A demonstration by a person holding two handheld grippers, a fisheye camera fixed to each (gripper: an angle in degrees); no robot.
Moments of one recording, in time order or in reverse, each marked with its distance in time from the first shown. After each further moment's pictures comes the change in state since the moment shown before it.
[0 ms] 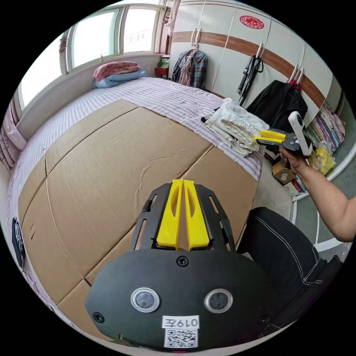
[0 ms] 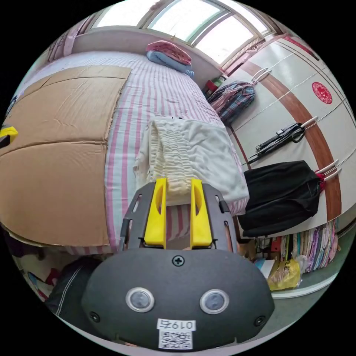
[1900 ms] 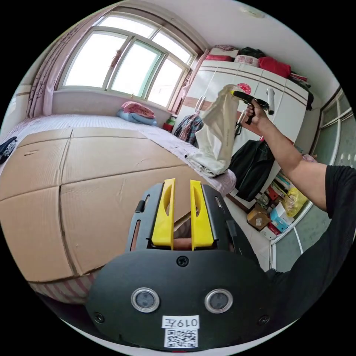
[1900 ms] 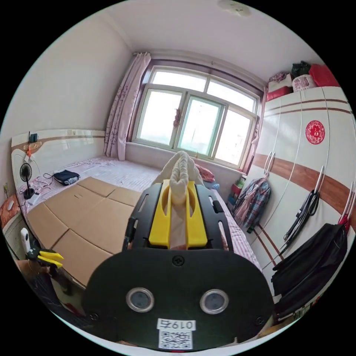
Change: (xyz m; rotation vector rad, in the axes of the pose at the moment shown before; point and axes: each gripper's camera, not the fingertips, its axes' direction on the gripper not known) left arm 0.104 0.329 -0.308 0.562 0.128 -0.191; right arm -0.023 0.528 -0.666 0.890 -0.451 0.073
